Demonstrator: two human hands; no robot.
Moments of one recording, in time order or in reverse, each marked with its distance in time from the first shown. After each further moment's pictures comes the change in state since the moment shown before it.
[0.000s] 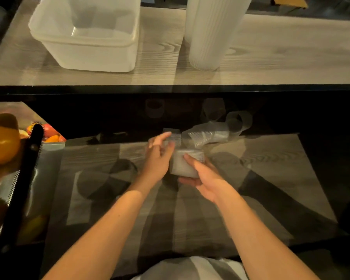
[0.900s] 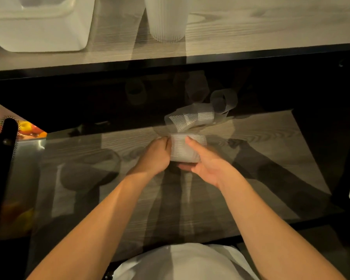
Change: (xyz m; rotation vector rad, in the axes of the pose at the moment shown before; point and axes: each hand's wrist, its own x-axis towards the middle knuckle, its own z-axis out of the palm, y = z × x) left_hand -0.012 0.016 0.053 0.442 -0.213 -0.053; right_hand -0.007 -0.014 -0.057 0.097 -0.088 0.071
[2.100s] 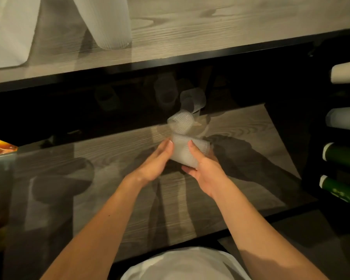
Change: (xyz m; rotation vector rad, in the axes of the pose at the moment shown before) left_hand -0.023 0.071 0.041 -0.610 -0.382 -0.141; right_hand -0.035 -0.010 -0.067 0.115 0.194 -0.119
